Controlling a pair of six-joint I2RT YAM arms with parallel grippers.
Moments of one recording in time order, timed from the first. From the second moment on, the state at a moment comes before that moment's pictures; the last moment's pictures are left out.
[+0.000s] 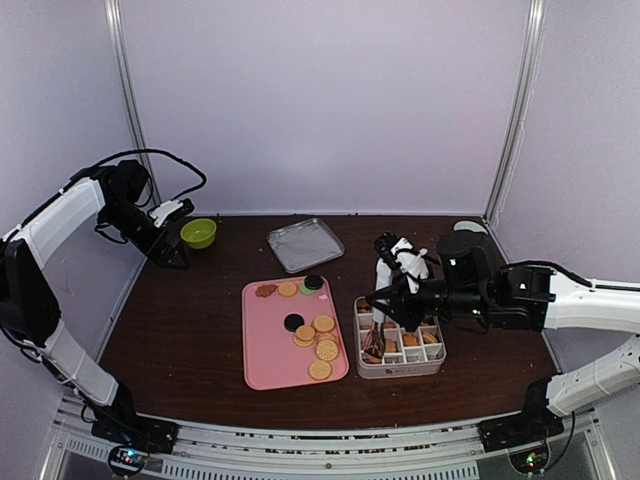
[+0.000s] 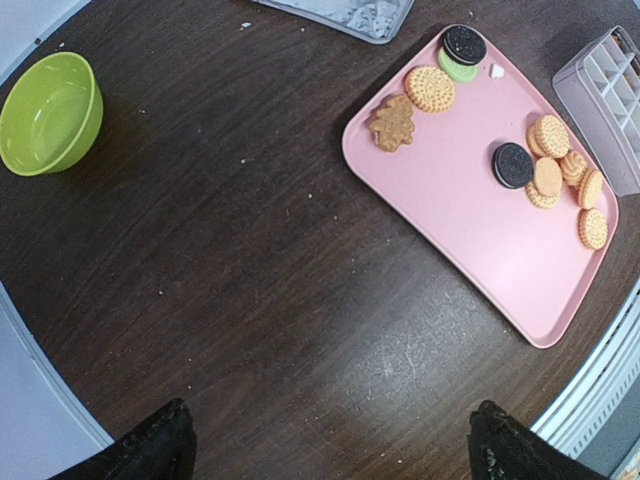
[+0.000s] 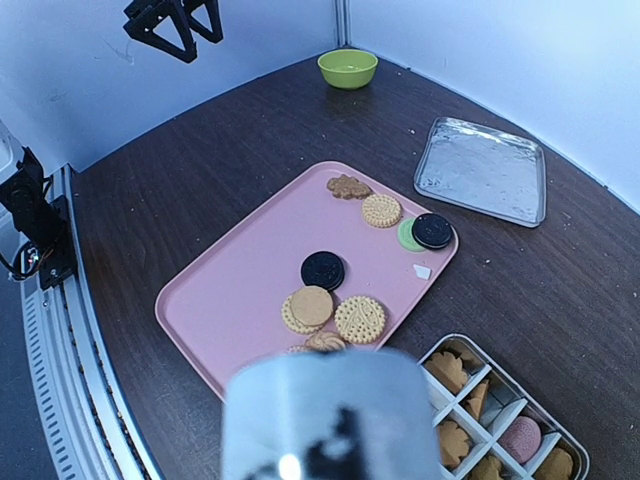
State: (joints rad) left arm -0.07 1.55 1.48 -1.18 0.36 0.55; right arm 1.01 1.15 0.86 -0.18 0.06 0.11
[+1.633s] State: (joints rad) left arm -0.07 1.55 1.48 -1.19 0.39 0.55; right arm 1.01 1.06 0.88 -0.36 0.02 -0.03
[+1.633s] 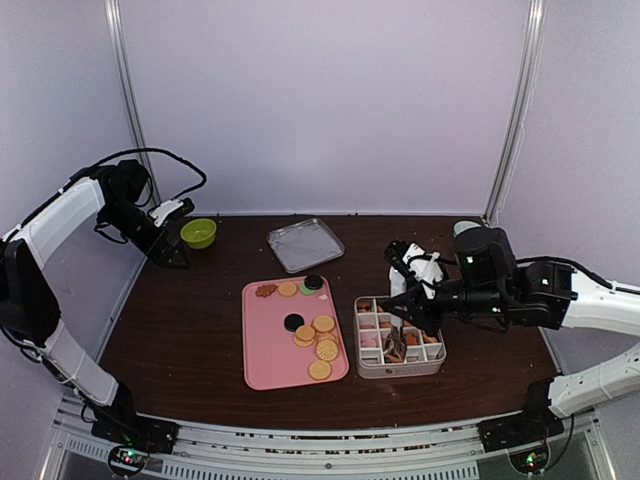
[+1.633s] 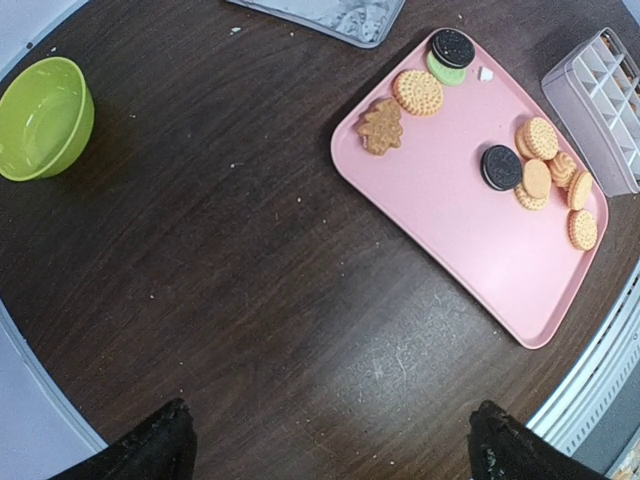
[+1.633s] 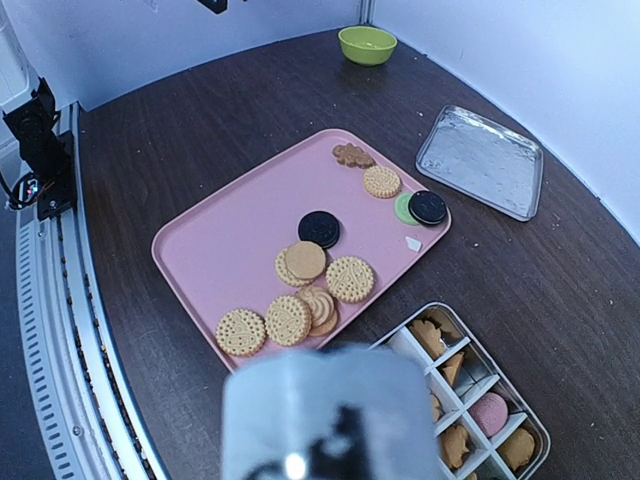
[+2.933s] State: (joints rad) left arm -0.07 1.55 1.48 -1.21 0.39 0.54; right arm 0.99 1.06 0.88 -0.30 0.02 -0.06
